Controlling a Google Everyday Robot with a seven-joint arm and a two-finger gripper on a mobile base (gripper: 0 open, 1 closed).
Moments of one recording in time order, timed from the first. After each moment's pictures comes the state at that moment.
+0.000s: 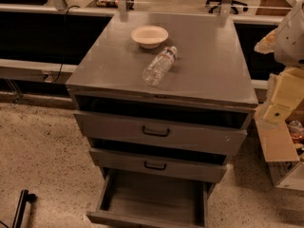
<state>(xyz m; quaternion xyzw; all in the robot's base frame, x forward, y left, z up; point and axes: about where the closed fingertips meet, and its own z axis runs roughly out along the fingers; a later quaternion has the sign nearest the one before) 0.438 -0.217 0.976 -0.60 0.78 -0.03 0.16</state>
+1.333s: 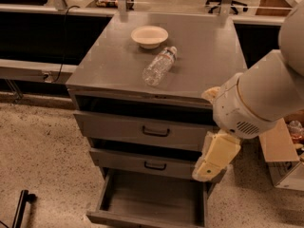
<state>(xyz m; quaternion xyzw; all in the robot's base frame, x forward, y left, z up) 0.393 -0.109 0.893 -0.60 0.76 0.06 0.22</state>
